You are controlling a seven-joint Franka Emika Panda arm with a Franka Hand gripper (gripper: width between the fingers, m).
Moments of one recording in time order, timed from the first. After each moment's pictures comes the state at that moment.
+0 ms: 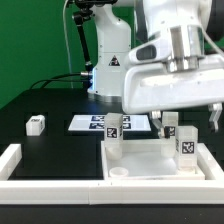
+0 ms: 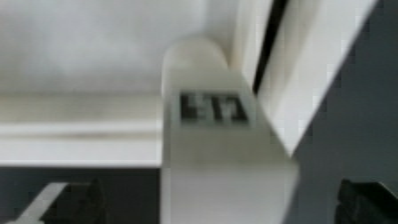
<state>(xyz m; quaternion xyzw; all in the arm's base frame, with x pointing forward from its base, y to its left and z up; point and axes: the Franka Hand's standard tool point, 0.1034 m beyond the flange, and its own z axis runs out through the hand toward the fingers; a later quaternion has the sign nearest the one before) 0.613 0.104 0.089 -0.98 -0.05 -0.18 0.05</state>
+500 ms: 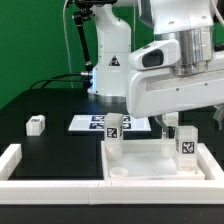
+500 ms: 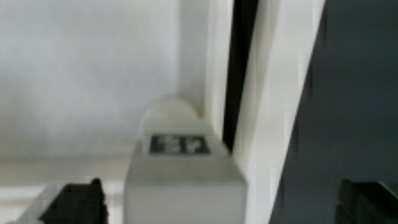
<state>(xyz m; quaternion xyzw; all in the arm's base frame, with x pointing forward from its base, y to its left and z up) 0.603 0.115 0.088 -1.00 -0.07 0.00 0.07</state>
